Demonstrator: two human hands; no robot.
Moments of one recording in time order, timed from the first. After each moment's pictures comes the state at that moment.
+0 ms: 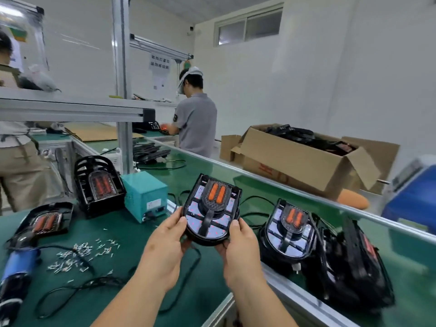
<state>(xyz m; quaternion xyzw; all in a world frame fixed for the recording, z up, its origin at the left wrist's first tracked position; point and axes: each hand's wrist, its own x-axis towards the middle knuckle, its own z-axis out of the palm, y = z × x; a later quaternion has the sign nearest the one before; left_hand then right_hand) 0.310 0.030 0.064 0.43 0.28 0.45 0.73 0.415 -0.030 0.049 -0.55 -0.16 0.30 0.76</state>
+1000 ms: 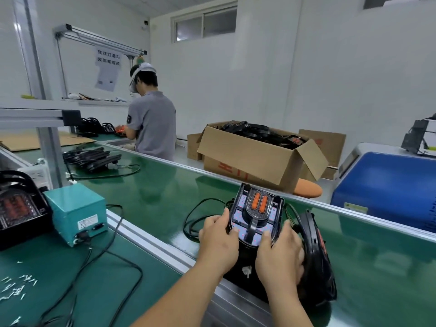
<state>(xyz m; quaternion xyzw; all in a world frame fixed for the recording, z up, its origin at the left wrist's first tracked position) 0.483 -0.044 0.064 0.79 0.29 0.27 0.47 0.548 -0.137 0.046 -0.88 -0.12 -0.06 0.47</state>
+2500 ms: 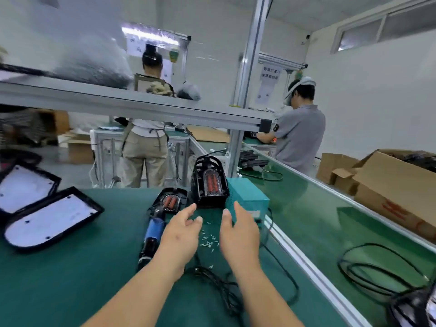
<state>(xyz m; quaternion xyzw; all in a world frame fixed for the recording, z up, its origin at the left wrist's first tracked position) 0.171 0.101 0.053 0.52 0.50 0.52 0.46 0.290 0.089 0.066 -0.68 -0.55 0.13 0.47</state>
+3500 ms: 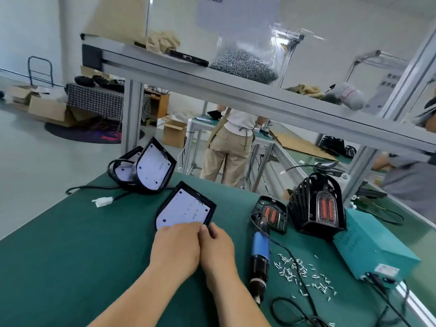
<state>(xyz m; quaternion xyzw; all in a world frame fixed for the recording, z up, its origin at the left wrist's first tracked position) -0.037 0.103 0.014 0.59 0.78 0.23 0.02 0.043 0.142 -0.003 -0.54 -0.62 0.43 0.38</state>
